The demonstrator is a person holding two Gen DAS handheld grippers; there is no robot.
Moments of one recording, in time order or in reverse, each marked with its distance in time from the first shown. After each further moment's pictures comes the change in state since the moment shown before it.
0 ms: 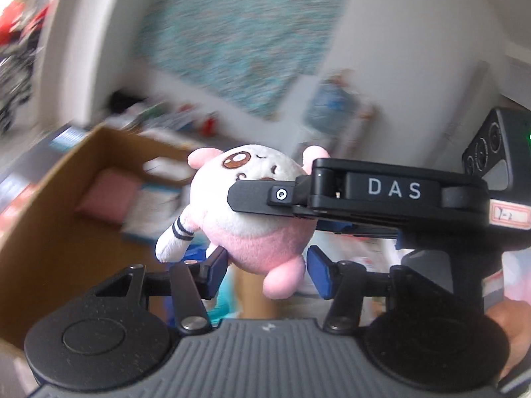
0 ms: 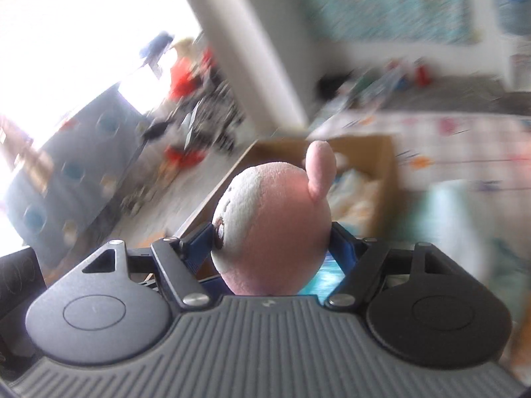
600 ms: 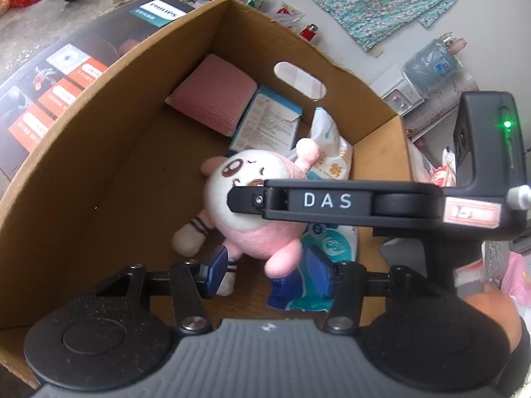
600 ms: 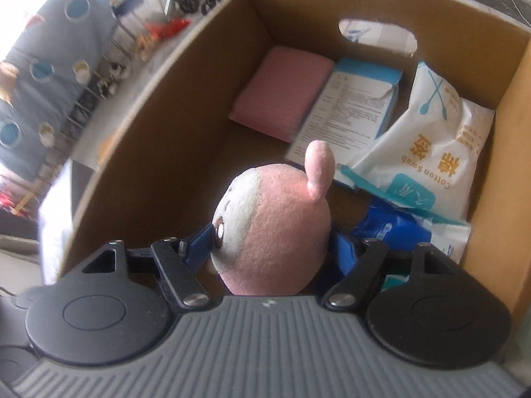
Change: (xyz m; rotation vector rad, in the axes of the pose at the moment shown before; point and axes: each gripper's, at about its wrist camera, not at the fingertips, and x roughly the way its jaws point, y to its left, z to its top) left arm 0.064 0.118 0.013 -0.303 0.339 0.146; right arm 0.212 0.000 0.006 -0.034 0.502 -0.076
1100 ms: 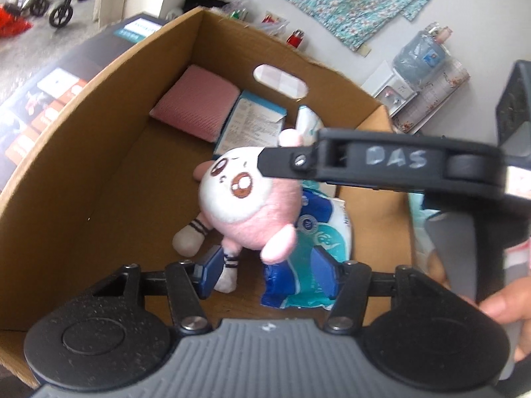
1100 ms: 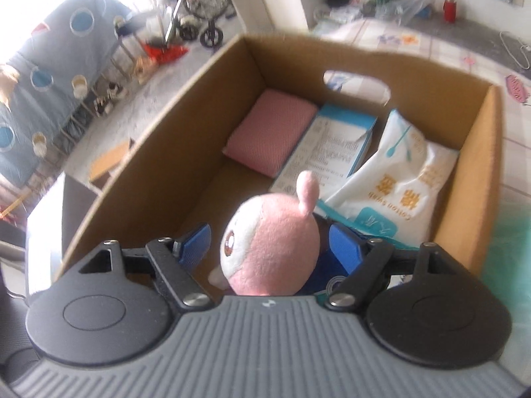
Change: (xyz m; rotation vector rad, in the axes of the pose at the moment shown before) left arm 0.004 -0.024 -0.012 0.104 -0.066 0.022; right arm -0.053 -0.005 -0.003 -0.036 -0.170 -0.024
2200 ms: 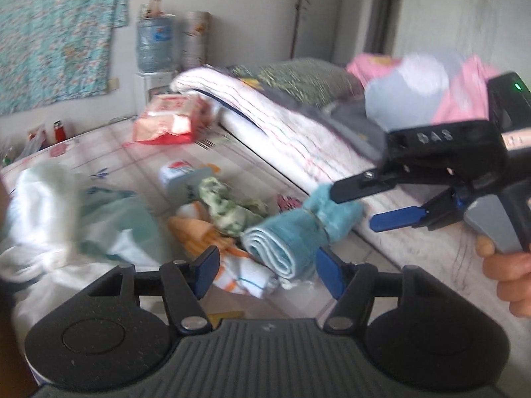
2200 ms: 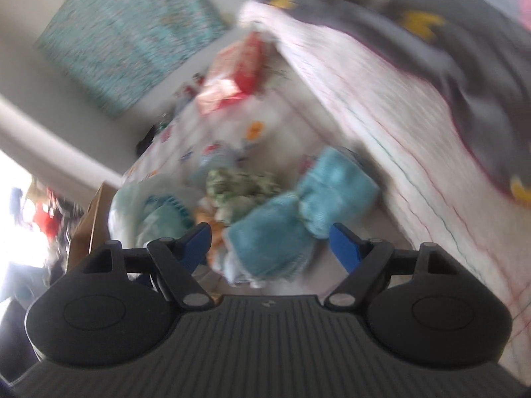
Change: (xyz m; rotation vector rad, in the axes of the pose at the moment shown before) left arm 0.081 -0.297 -0.187 0.903 -0.077 -0.335; right arm -0.262 -0.276 -0.359 0.903 -0.493 -0.223
